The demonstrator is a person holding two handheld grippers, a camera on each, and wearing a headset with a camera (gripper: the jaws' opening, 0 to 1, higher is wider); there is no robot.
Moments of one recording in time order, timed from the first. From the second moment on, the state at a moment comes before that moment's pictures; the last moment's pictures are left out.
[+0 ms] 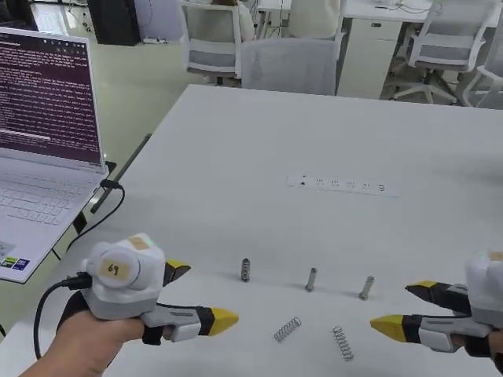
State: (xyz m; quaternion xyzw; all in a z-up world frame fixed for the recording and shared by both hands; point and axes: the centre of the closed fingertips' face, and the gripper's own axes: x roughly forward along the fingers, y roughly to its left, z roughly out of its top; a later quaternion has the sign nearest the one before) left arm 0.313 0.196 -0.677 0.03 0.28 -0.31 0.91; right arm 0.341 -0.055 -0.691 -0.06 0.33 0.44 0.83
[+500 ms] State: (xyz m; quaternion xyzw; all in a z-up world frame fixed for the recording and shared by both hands) left arm 0.319 0.174 -0.687 0.03 0.28 -0.33 0.90; right arm 0.315 -0.067 -0.699 -0.03 0.34 0.43 0.84
